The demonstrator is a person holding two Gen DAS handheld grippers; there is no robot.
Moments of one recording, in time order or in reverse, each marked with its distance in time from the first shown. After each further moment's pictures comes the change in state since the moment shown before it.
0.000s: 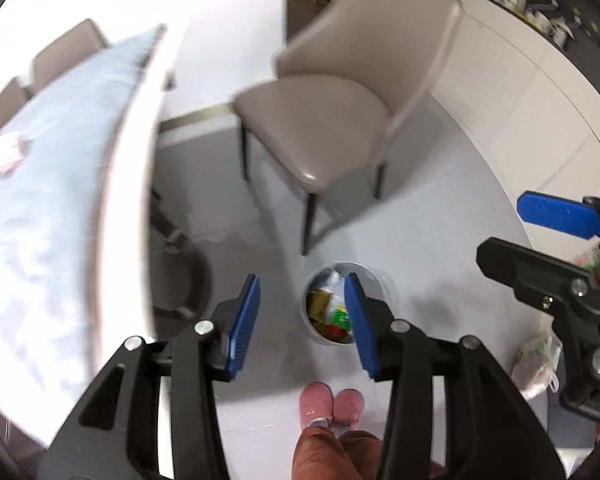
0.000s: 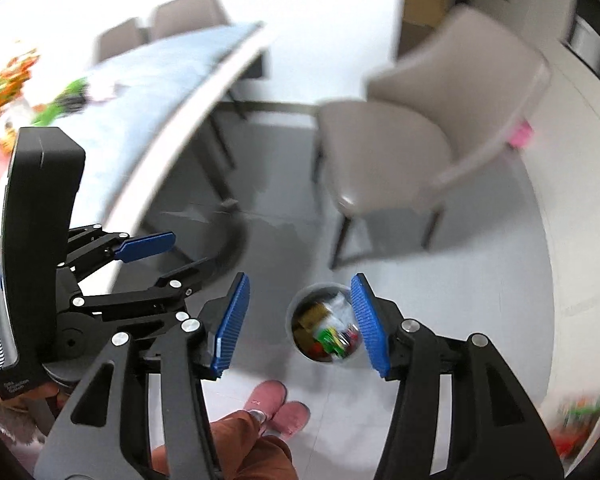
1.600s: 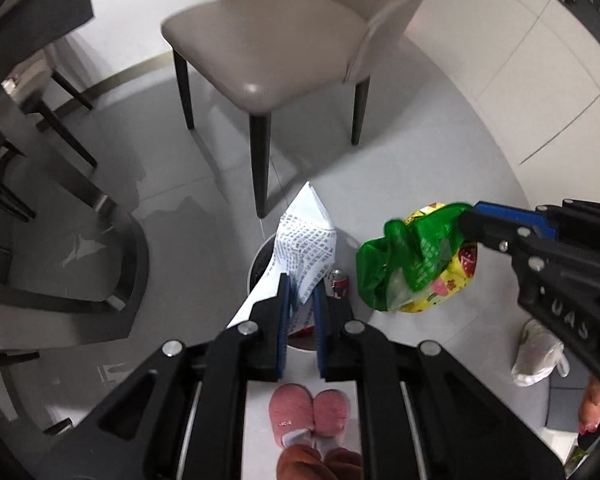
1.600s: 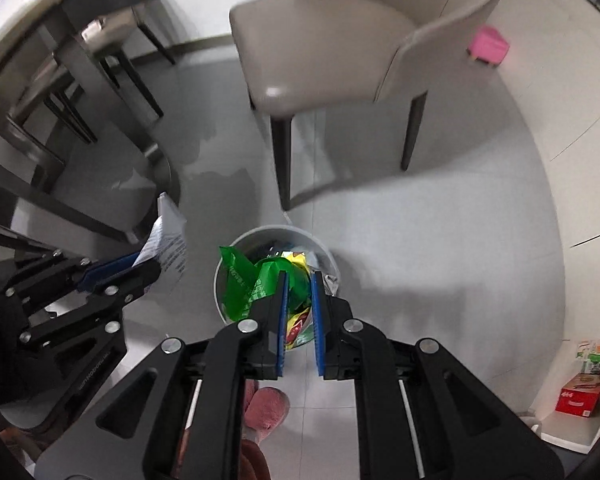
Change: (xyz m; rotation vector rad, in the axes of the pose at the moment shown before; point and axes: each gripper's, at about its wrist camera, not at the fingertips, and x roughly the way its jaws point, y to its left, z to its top) left arm 0.255 -0.065 -0.058 0.070 0.157 -0.122; right arm 0.232 -0.112 -0.109 0.194 0.215 -0.121
